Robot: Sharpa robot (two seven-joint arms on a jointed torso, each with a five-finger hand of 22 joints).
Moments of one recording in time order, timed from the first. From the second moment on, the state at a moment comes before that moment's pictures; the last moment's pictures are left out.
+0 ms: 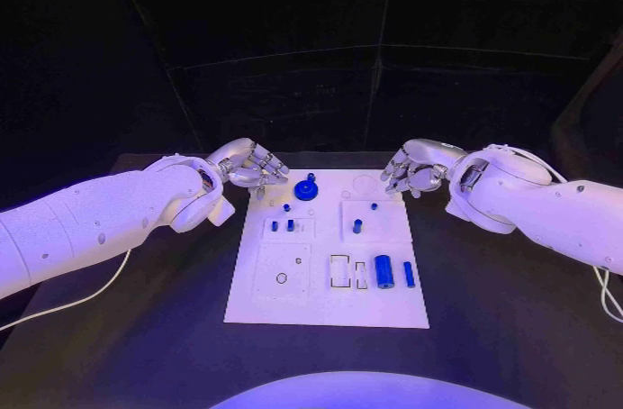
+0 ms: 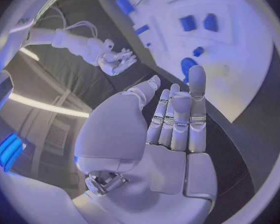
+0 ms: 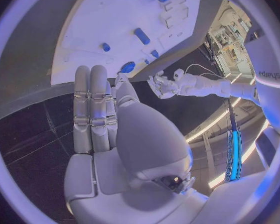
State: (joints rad) left arm 1.21 -0.78 -0.08 1.28 -0.72 -0.19 0.14; left_hand 1.31 -0.11 0.41 0.02 0.05 0.96 0.18 0.13 0.07 1.03 0.11 0.31 0.08 1.27 0.03 1.10 0.78 0.17 1.20 0.12 0.71 0.69; right arm 1.21 -0.79 -0.01 1.39 -1.39 -0.19 -0.02; right_hand 1.62 0.09 -0.23 0.11 0.22 1.06 0.14 0.08 0.07 1.22 0.07 0.13 0.08 1.47 -0.01 0.49 0.58 0.18 1.17 0.09 0.75 0.42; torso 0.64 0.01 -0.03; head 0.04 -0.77
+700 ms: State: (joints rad) left arm 1.19 -0.82 -0.08 1.38 -0.07 -0.22 0.44; left_hand 1.31 -0.10 0.38 0.03 0.05 0.98 0.17 0.14 0.07 1.04 0.10 0.35 0.09 1.21 0.02 1.04 0.68 0.17 1.18 0.12 0.66 0.66; right arm 1.15 -0.74 -0.01 1.37 -1.68 -0.17 -0.09; right_hand 1.63 0.10 -0.24 0.12 0.21 1.03 0.15 0.07 0.07 1.16 0.09 0.07 0.06 1.46 -0.01 0.92 0.89 0.16 1.20 0.09 1.07 0.77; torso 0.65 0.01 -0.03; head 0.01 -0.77
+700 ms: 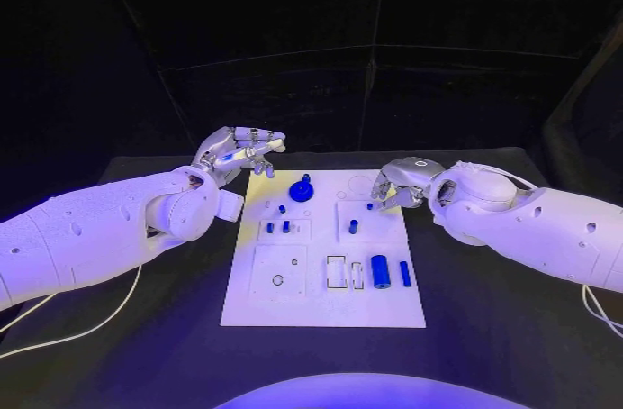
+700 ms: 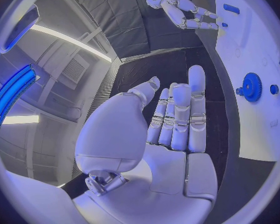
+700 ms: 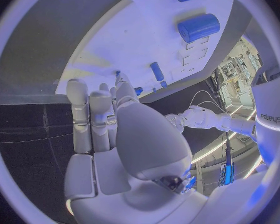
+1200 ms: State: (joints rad) left arm 1.19 -0.82 -0.08 1.39 -0.03 -0.21 0.45; left_hand 1.31 -0.10 0.38 0.03 0.05 0.98 0.18 0.14 0.07 1.03 0.11 0.35 0.09 1.21 0.03 1.03 0.67 0.17 1.18 0.12 0.66 0.65; right arm 1.14 -0.70 -0.01 1.34 -1.70 -0.15 -0.09; right_hand 1.64 0.11 -0.24 0.11 0.19 1.03 0.16 0.07 0.07 1.15 0.09 0.07 0.06 1.46 -0.01 0.96 0.92 0.15 1.19 0.10 1.10 0.81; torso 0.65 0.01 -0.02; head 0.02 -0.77
